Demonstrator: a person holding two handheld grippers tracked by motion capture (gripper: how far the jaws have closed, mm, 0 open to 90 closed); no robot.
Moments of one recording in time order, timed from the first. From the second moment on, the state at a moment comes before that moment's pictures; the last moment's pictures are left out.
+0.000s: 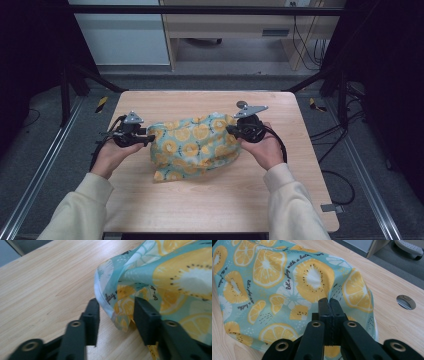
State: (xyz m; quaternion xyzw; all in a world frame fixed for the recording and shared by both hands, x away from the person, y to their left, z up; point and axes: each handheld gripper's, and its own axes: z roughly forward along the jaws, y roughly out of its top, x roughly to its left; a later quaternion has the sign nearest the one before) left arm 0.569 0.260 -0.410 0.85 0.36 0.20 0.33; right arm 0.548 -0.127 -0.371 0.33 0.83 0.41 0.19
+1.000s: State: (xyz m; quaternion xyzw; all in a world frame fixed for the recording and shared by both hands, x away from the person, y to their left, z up) left arm 0.491 0.238 -0.341 0.83 0.28 0.23 0.43; right arm 0.432 -0.166 -0.351 0.31 0.79 0.47 0.25
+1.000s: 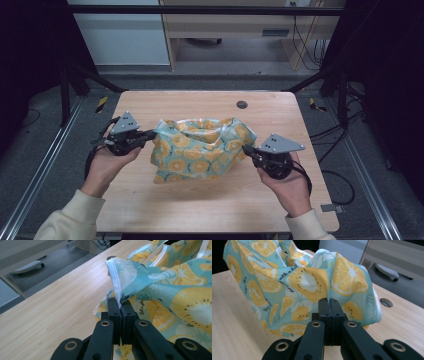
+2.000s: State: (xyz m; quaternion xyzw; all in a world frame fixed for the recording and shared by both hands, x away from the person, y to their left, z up) left arm 0.460 0.225 -0.391 0.87 0.24 0.17 0.40; right arm 0.416 -0.165 -0.420 0.33 0.83 0.40 0.19
